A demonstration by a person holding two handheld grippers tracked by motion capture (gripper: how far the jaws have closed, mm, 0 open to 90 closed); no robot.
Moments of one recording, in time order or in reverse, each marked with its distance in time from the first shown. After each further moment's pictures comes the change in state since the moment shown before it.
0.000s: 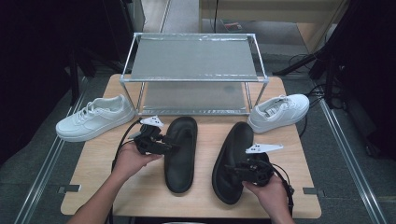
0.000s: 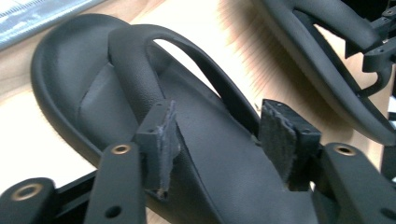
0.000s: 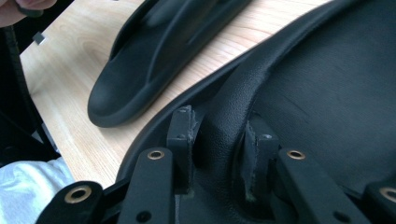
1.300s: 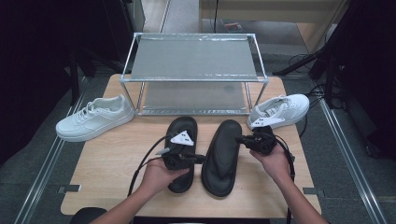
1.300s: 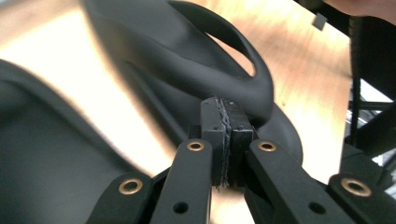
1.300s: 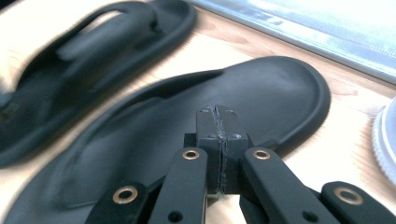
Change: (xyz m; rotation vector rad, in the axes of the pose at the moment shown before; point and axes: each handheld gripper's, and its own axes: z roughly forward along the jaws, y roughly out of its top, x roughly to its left) left arm -0.082 0.006 0.056 -0.009 -0.074 0.075; right arm -0.075 0.052 0.016 -0.047 -0.078 -0.152
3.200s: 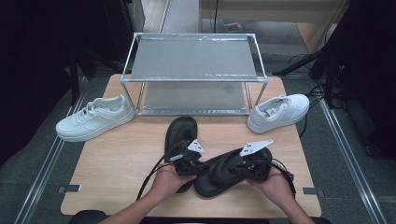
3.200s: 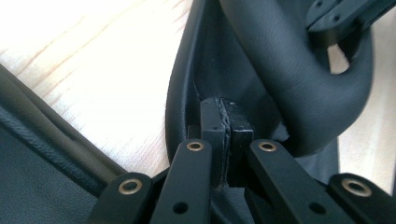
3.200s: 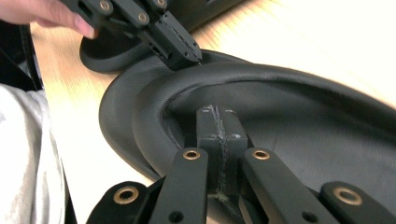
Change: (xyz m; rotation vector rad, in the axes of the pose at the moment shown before) left arm -0.001 -0.011 0.037 0.120 0.059 -0.012; right arm 0.063 -0.037 -0.010 0.178 0.173 -0.118
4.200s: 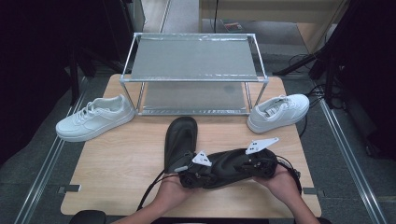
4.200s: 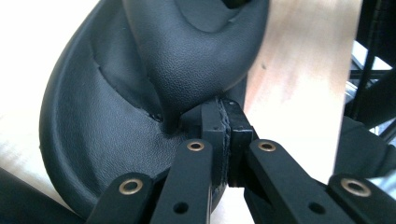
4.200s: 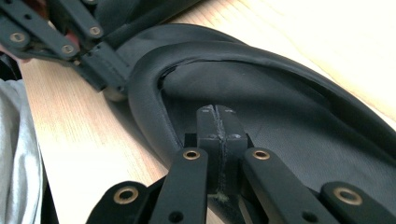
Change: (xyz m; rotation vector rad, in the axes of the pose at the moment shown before) left arm -0.032 -0.008 0.007 -0.025 -0.065 0.047; right arm -0.013 -0.004 -0.011 0.020 -0.041 -0.014
